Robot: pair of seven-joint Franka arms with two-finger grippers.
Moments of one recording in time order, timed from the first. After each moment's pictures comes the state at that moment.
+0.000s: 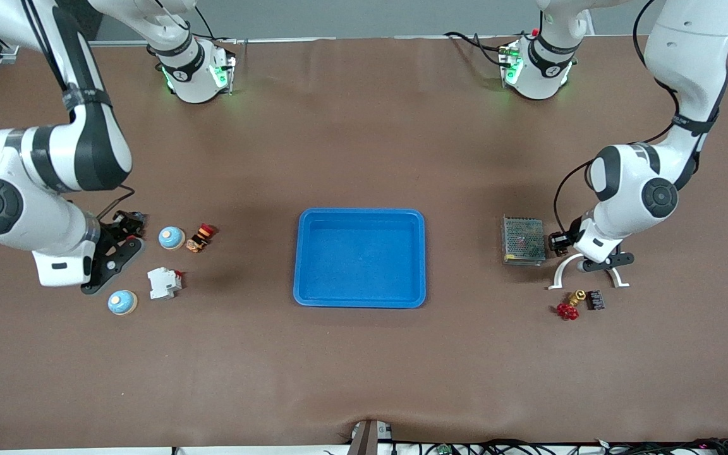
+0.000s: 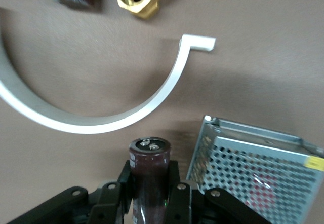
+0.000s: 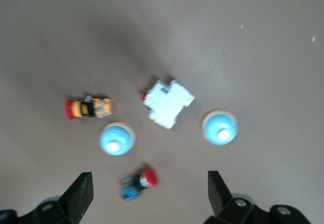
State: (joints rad) left arm 0.12 0.36 -0.15 -2.17 -0.05 2.49 -0.17; right arm -0.02 0.37 0.08 -1.64 -0.17 1.92 -0.86
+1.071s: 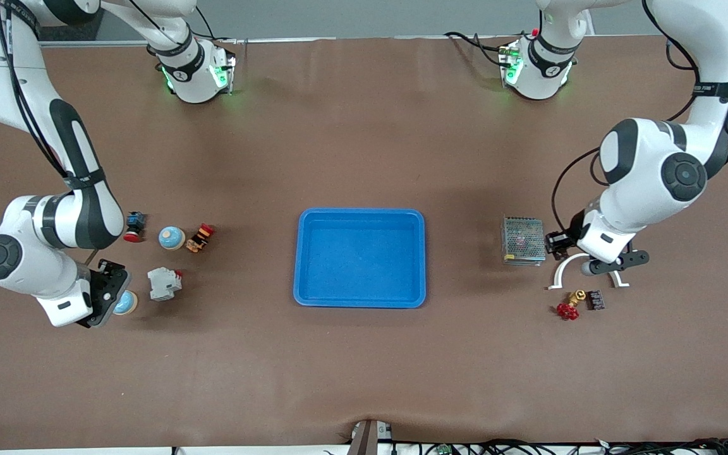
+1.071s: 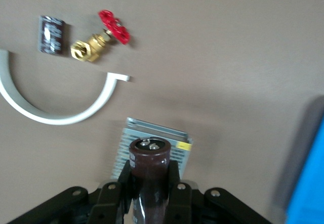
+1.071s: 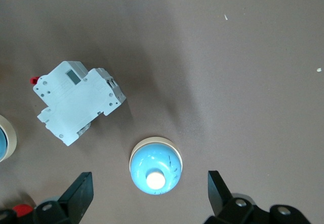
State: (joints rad) left arm 0.11 0.26 -0.29 -2.00 -0.05 2.28 -0.40; right arm -0.15 0.62 0.08 -1.63 -0.17 2.28 -1.20
